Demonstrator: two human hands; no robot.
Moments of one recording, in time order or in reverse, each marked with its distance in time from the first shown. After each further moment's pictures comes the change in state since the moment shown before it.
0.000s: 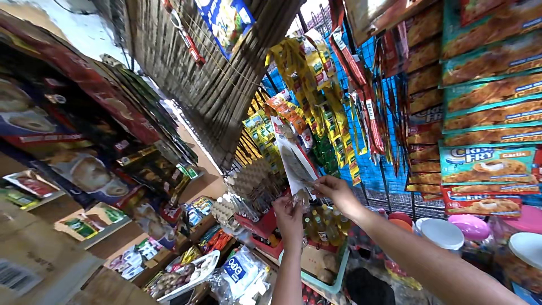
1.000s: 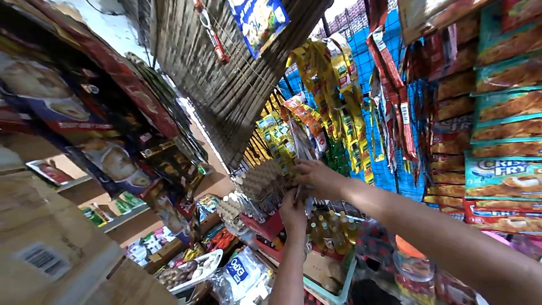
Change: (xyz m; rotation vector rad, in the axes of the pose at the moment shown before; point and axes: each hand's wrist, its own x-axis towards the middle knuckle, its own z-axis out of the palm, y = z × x) left_hand 0.039 0.003 -0.011 0.396 -0.009 0.135; right_hand 0.066 -0.064 0.044 -1.230 -0.567 -0.574
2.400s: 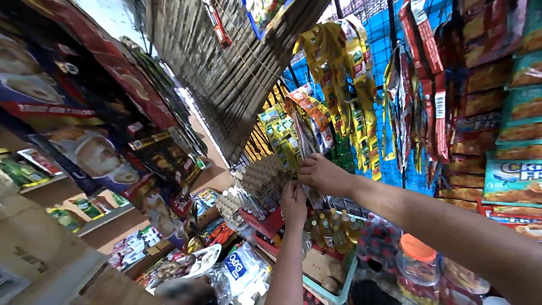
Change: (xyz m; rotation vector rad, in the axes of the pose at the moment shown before) left_hand 0.025 0.000 -0.002 -0.074 -0.079 -0.040; right_hand 0.011 0.023 0.018 -0.255 0.225 -0.323
